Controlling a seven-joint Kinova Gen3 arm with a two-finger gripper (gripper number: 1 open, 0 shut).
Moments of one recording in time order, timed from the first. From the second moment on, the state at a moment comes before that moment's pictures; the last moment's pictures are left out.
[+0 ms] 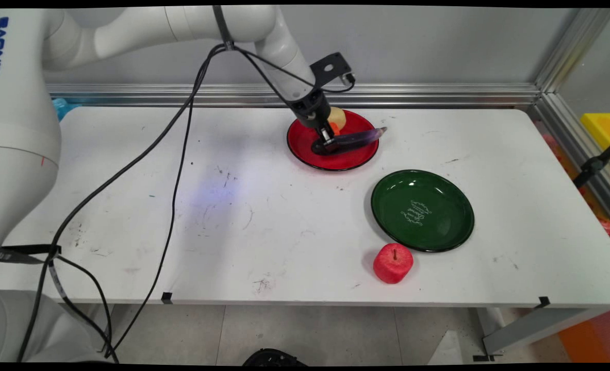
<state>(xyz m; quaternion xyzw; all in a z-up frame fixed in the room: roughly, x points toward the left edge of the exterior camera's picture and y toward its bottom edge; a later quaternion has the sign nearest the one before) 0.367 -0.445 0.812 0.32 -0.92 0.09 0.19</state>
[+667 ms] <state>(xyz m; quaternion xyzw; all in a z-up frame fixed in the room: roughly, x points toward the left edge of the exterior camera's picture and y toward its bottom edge) 0.350 -0.366 0.856 0.29 -0.94 0.04 0.19</state>
